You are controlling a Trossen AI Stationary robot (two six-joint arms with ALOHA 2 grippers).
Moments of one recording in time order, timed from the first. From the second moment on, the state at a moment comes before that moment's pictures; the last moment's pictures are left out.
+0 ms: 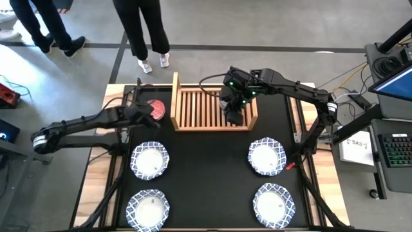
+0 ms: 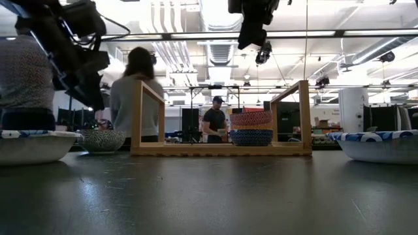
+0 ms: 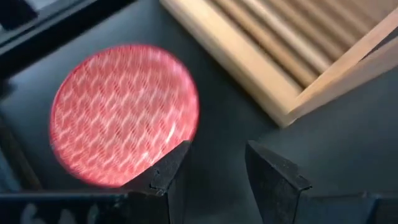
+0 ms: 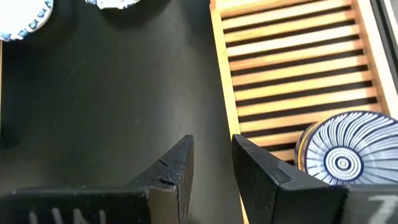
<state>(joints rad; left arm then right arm) 0.40 0.81 0.58 -0.74 -0.27 -0.41 -0.31 1.71 1.84 -1.18 -0.26 -0.11</state>
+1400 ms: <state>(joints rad) 0.42 1.12 0.61 -0.66 -0.43 -0.32 -0.31 1.71 1.84 -1.20 -0.26 -0.11</state>
